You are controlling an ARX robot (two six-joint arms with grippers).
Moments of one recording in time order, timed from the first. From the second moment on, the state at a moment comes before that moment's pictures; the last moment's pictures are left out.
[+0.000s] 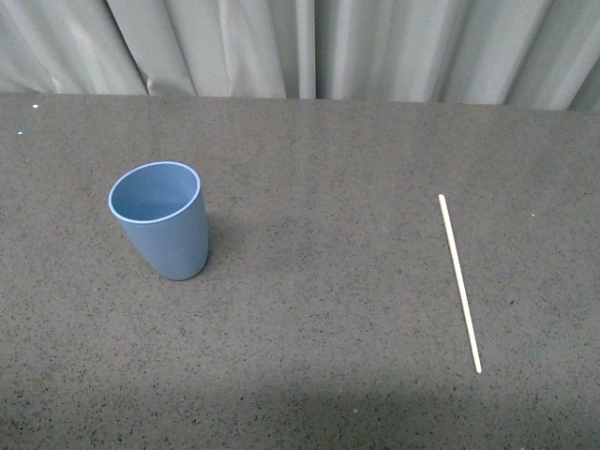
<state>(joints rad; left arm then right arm) 0.00 0.00 0.02 0.00 0.00 0.00 0.00 0.00 0.01 0.00 0.00 0.00</state>
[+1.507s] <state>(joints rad) 0.00 0.00 0.02 0.00 0.00 0.00 0.05 0.79 0.20 0.19 0.08 -0.19</state>
